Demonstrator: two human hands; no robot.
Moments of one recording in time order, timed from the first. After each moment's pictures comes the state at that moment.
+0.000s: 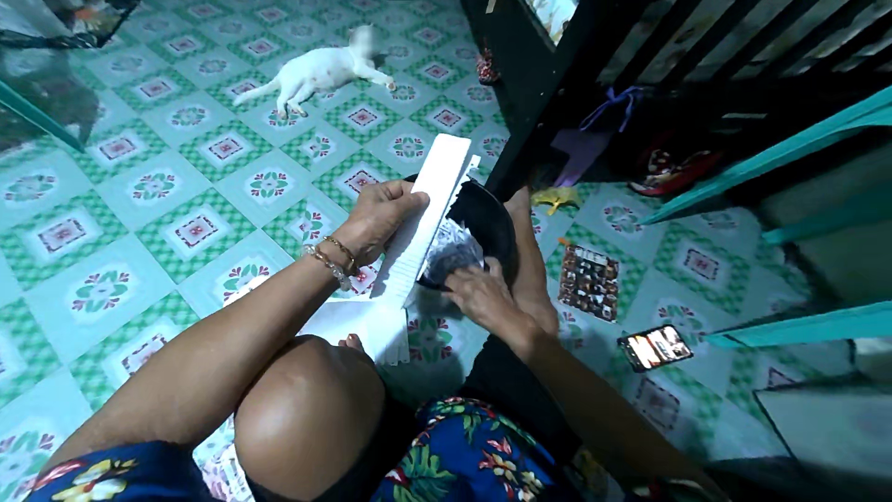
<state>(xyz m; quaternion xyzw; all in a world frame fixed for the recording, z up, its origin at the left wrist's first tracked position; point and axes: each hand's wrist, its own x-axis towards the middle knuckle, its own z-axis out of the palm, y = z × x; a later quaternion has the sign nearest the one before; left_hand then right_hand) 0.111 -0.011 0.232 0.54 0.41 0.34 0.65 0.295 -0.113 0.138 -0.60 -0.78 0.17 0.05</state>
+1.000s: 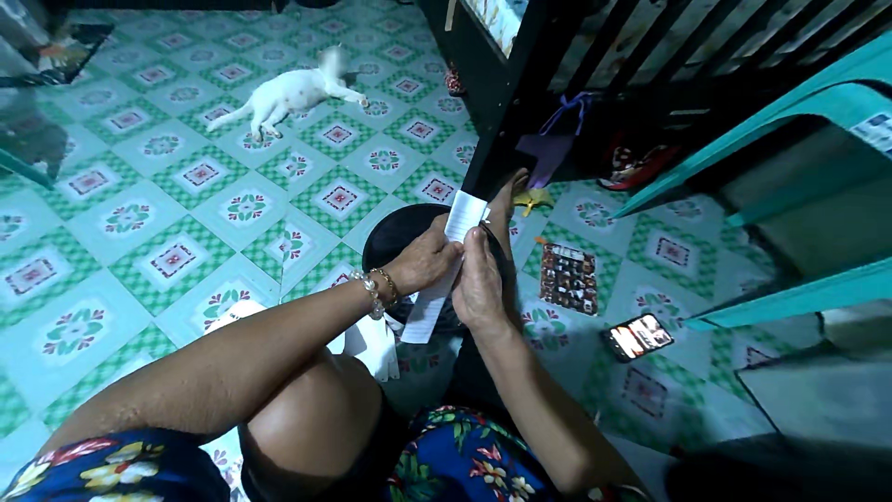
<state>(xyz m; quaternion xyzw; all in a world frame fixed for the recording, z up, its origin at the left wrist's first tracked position) 0.175 -0.036 0.217 0.78 0.30 0.16 0.52 0.267 -0.109 0.178 -0.52 -0.34 0.40 0.67</state>
